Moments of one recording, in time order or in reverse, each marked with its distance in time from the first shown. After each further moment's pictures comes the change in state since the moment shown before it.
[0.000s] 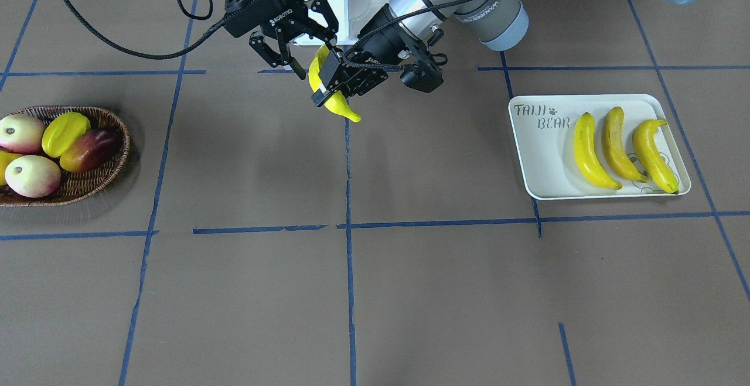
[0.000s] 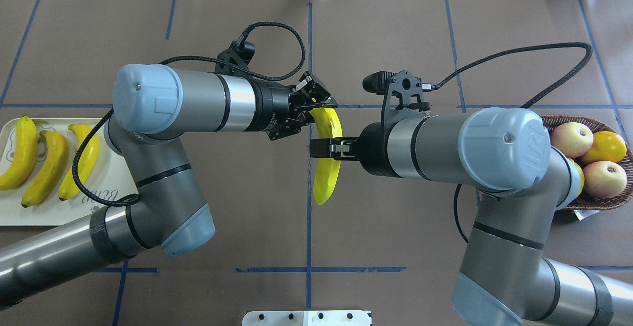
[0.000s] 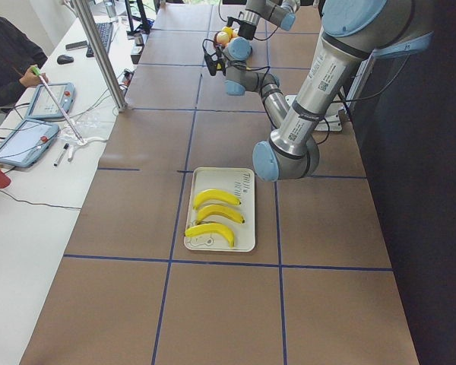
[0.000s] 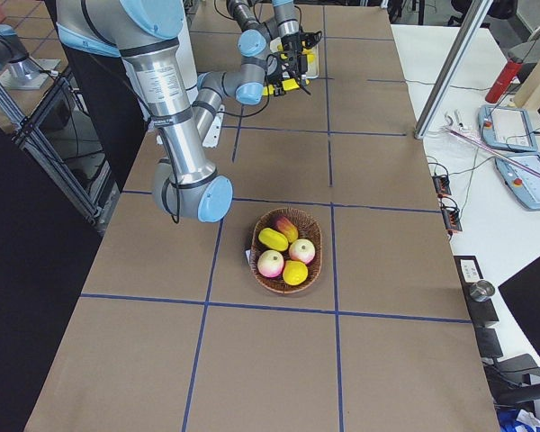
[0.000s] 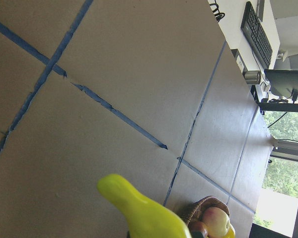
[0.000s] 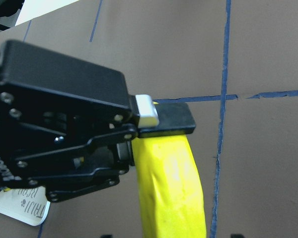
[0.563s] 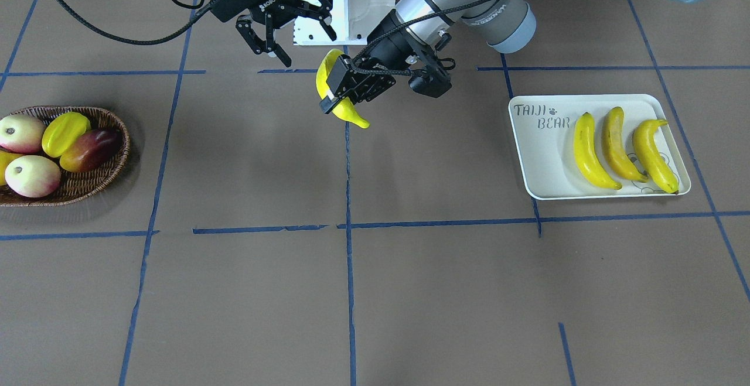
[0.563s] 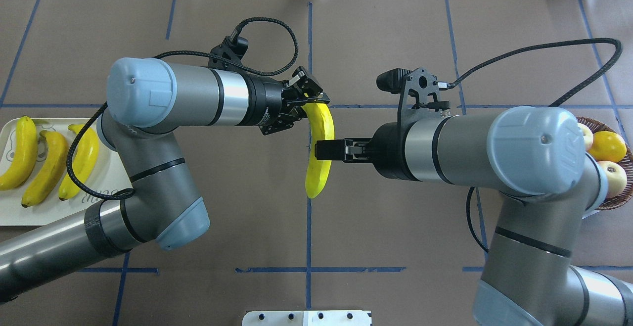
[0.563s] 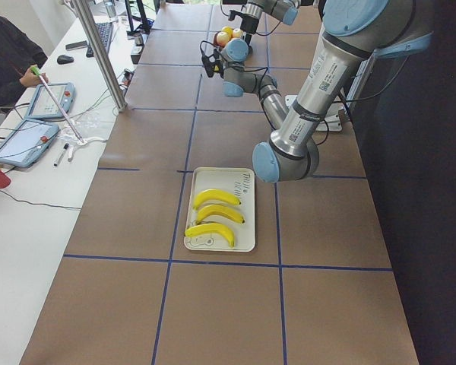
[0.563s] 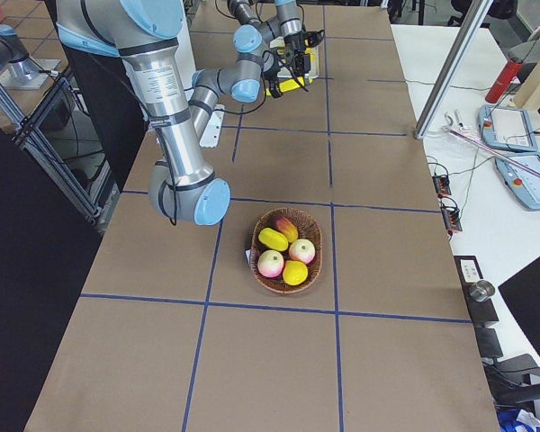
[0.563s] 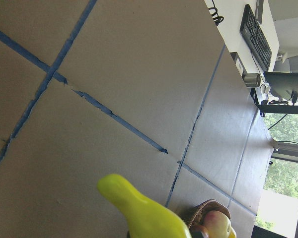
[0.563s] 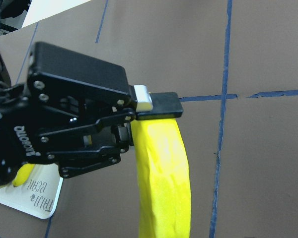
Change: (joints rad) left arm -0.027 0.017 0.001 0.030 -0.016 0.025; right arm 0.008 -0.037 0.104 -0.059 0.023 0.000
